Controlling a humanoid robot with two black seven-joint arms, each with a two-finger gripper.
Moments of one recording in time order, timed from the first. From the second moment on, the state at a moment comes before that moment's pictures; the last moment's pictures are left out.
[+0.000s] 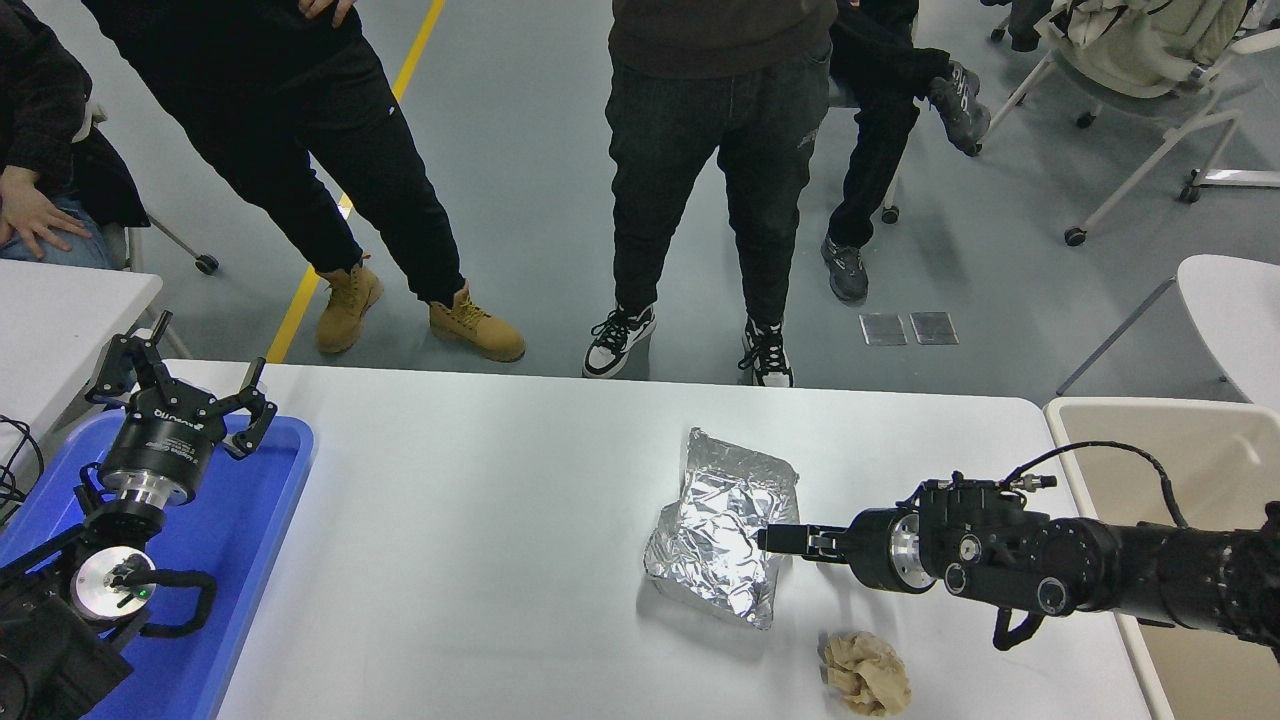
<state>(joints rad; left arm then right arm) -0.55 0.46 -0.62 -0.39 -0.23 -0.70 -0.58 1.02 -0.26 -0.50 0.86 -0.76 -0.04 0.25</state>
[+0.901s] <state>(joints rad) -0.55 0.46 -0.62 -0.39 -0.23 -0.70 -0.58 1.02 -0.21 -0.61 0.77 -0.76 -0.04 0.25</state>
